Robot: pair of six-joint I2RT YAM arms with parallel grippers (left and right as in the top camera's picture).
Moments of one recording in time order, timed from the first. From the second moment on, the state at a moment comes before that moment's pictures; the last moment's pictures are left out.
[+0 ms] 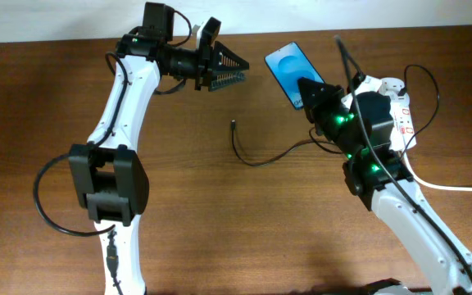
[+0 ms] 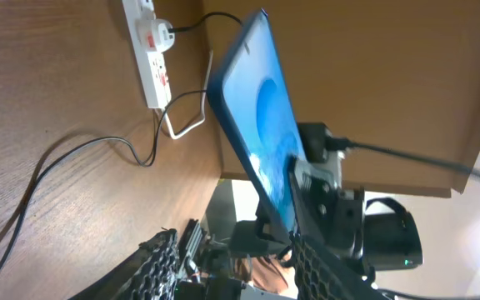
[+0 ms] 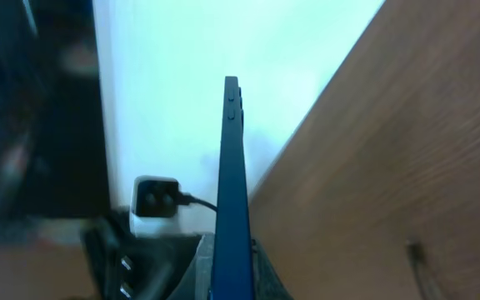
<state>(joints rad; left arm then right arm) -0.17 2.29 2.18 -0.95 1.36 -0.39 0.22 1.34 0.87 0.25 -0.20 1.36</state>
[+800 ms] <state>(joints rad) -0.18 2.29 2.18 -0.62 1.17 -0.79 0.44 1.65 0.98 0.59 -0.04 1.83</state>
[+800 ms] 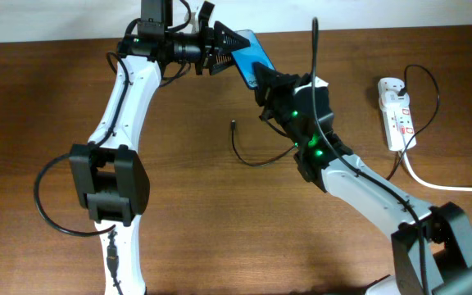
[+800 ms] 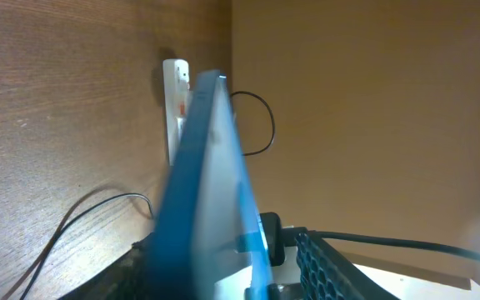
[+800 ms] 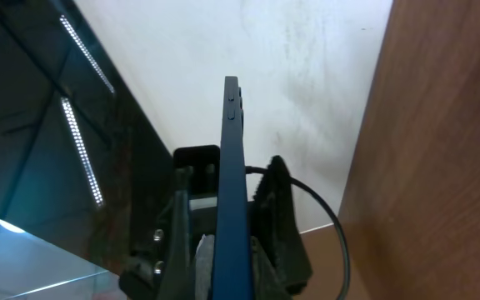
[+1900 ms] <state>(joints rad) -0.22 2.29 2.18 -0.63 1.08 -0.91 0.45 1.66 1.00 0.55 -0.01 1.83</state>
